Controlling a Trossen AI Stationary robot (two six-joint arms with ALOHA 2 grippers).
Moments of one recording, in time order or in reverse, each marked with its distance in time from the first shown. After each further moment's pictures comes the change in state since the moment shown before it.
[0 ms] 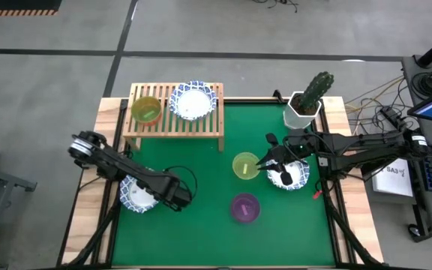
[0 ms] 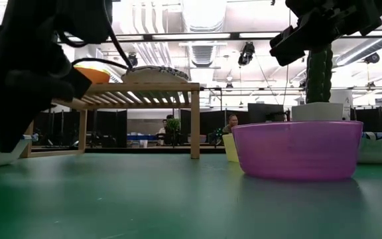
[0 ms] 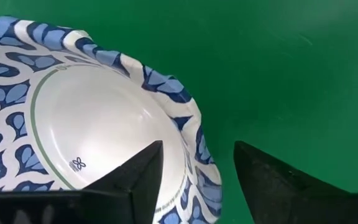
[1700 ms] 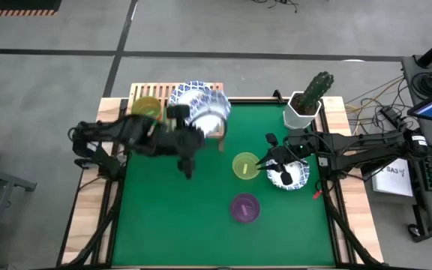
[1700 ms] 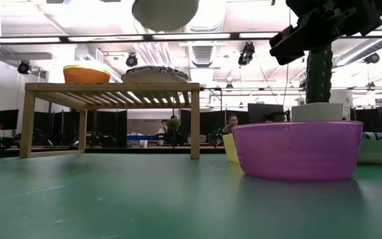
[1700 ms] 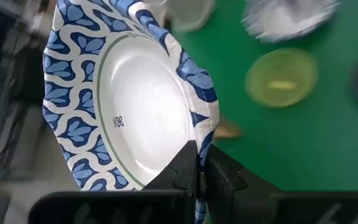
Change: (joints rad) left arm 0.208 0.007 1.131 -0.324 -0.666 1.412; right arm 0.000 0.000 0.001 -0.001 0.001 -0.026
